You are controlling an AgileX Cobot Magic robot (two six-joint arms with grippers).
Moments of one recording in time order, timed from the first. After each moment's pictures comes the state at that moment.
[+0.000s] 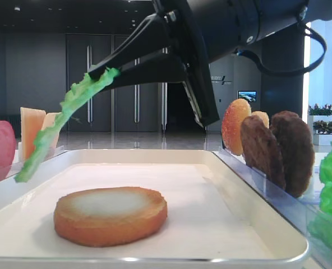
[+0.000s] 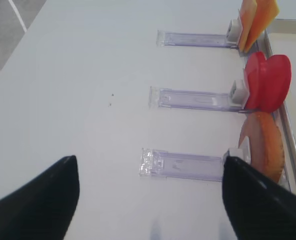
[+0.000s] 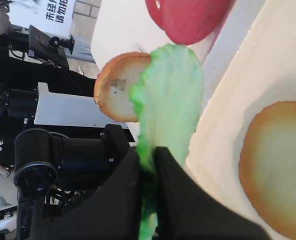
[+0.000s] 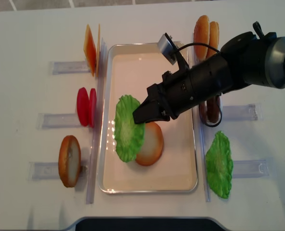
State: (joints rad) left arm 0.04 -0.01 -0.47 0.13 1.11 -0.09; right arm 0.50 1.86 -1.03 1.51 1.03 -1.02
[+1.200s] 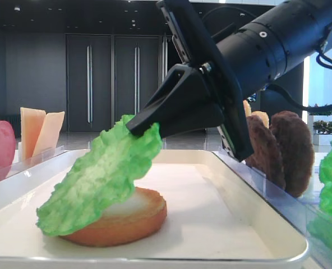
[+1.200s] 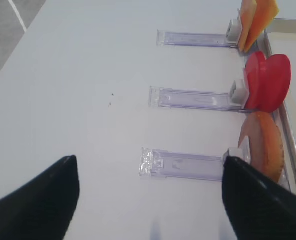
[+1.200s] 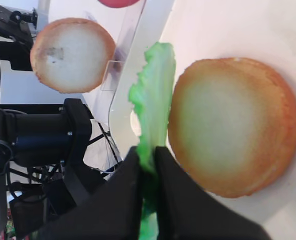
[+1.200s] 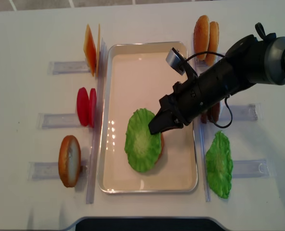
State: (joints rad) left arm 0.04 -0.01 -0.47 0.13 1.11 -0.09; right arm 0.43 1.94 -1.03 1.35 1.05 -1.01
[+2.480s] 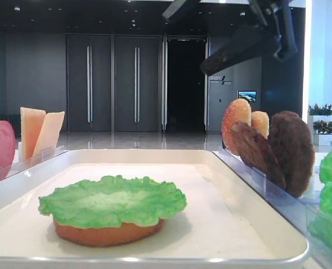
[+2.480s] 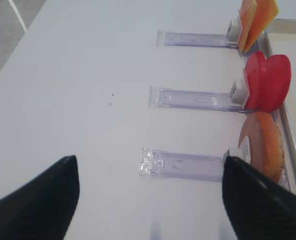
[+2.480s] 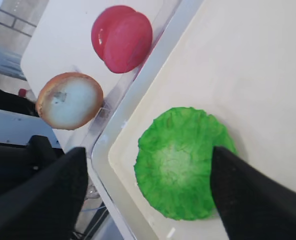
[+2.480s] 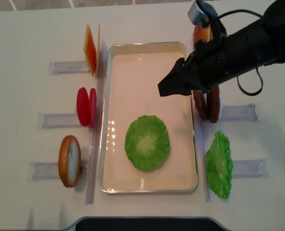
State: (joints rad) left arm 0.04 -0.01 -0.47 0.13 1.11 -0.09; right arm 0.35 1.62 -1.02 1.16 0.92 -0.91
